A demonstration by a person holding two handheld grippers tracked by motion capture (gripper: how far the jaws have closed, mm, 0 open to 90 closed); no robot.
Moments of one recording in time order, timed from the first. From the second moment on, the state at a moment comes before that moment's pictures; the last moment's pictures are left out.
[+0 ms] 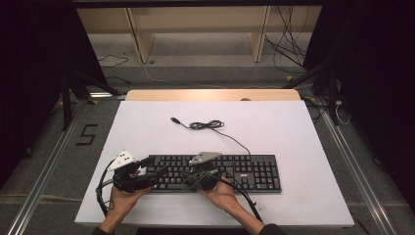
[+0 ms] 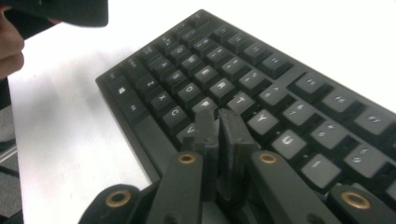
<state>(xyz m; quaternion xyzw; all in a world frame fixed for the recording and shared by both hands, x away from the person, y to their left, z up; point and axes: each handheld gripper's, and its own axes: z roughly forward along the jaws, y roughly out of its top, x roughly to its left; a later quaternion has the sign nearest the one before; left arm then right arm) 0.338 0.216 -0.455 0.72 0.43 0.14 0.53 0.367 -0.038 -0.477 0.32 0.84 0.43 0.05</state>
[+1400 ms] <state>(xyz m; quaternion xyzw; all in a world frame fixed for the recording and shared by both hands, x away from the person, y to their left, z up) 0.338 0.216 -0.454 0.72 0.43 0.14 0.53 0.380 -0.103 -0.443 0.36 0.80 0.48 0.09</state>
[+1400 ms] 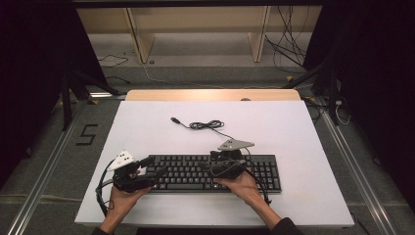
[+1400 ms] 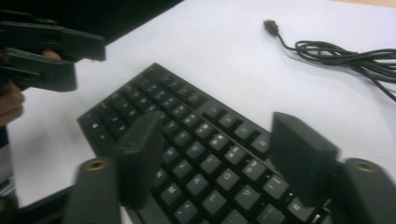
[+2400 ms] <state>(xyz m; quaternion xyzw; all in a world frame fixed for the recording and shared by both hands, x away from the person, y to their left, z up) 0.338 0.215 -0.455 0.72 0.43 0.14 0.53 0.391 -0.082 -0.471 0.37 0.84 0.39 0.09</state>
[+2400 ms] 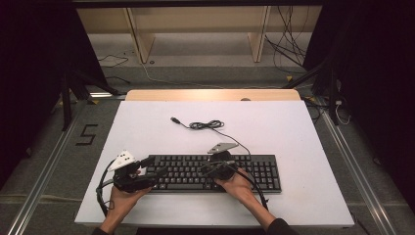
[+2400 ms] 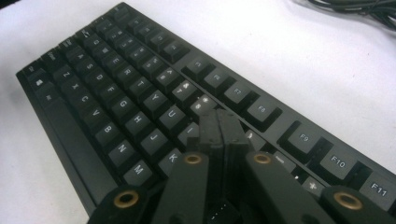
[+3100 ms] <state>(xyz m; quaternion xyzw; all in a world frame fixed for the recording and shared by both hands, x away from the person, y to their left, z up) 0.338 0.216 -0.454 0.72 0.42 0.14 0.53 0.388 -0.083 -0.472 0.38 0.83 0.40 0.10</state>
